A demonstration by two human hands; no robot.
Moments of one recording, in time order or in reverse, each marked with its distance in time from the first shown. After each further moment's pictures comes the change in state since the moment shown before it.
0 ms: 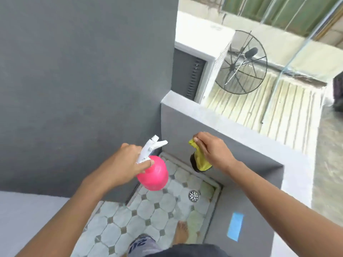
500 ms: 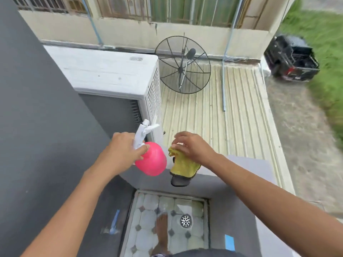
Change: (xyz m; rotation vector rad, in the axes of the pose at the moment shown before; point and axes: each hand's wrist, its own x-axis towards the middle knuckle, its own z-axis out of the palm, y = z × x) left_hand 0.240 0.196 -0.039 0.077 0.025 0.243; right_hand 0.094 0.160 -0.107 0.030 0.087 0.183
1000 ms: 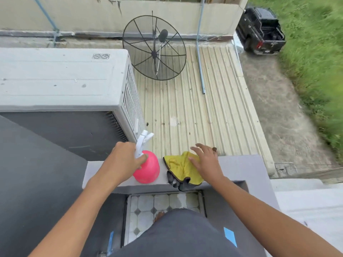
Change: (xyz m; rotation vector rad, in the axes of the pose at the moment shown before) left_hand 0.111 -0.007 0.034 0.156 -0.203 0.034; right_hand -0.045 0.105 0.064 -0.230 0.212 0.525
